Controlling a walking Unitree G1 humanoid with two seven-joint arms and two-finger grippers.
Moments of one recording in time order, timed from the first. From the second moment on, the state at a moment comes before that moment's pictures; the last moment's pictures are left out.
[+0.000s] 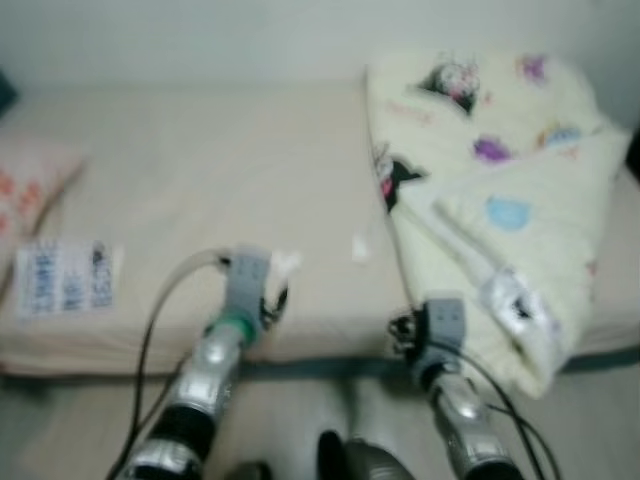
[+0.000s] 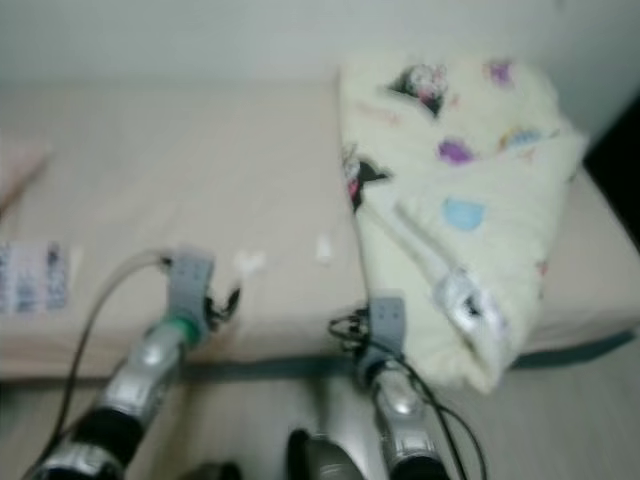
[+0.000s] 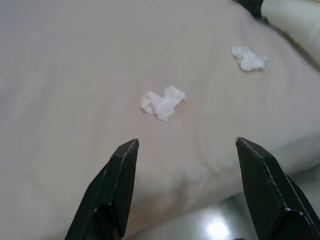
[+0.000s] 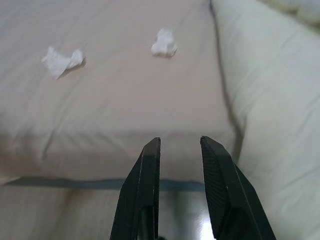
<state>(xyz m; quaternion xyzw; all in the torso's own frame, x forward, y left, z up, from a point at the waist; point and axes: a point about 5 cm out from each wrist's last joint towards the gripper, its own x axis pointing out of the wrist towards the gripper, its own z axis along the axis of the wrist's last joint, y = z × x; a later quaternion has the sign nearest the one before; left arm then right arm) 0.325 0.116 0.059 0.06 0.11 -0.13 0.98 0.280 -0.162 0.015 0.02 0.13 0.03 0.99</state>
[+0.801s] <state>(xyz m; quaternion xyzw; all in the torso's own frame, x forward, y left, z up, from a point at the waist) 0.320 0.121 0.051 0.06 0.13 -0.13 0.98 0.285 -0.158 0.018 0.05 0.13 0.02 0.99</state>
